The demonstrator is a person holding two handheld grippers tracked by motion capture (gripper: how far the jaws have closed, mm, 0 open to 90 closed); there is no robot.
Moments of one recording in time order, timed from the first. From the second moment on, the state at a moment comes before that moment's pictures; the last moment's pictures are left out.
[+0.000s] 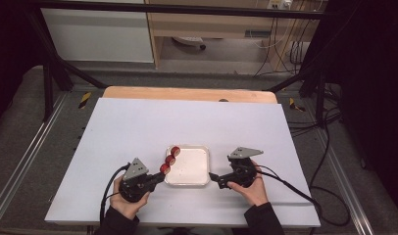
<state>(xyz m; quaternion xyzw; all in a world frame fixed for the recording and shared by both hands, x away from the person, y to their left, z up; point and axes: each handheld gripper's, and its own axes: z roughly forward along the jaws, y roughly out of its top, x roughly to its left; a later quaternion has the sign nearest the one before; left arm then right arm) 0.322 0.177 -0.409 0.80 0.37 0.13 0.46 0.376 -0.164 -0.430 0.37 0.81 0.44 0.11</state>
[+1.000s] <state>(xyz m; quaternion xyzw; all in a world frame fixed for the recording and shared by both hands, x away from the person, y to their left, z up) 0.375 0.147 -0.384 0.83 0.36 0.10 0.42 0.360 -0.246 -0.452 0.38 0.82 0.41 0.12</state>
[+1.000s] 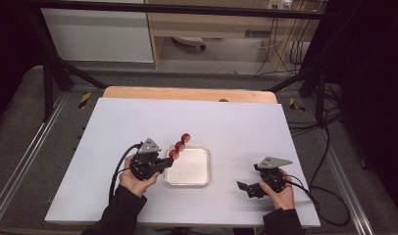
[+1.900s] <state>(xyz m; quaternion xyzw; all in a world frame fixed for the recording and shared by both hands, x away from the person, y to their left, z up) 0.394 0.109 -0.422 0.87 0.39 0.09 0.30 0.357 -0.253 -0.450 0.39 0.81 0.43 0.11</state>
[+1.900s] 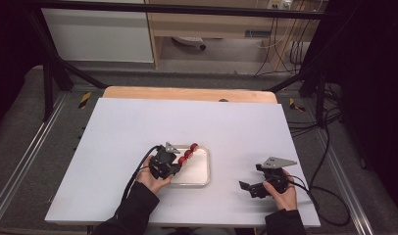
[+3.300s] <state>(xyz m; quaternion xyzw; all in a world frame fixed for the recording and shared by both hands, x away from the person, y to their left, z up) 0.374 0.175 -0.404 0.87 0.34 0.11 0.35 0.357 -0.253 -0.450 0.39 0.80 0.43 0.11</state>
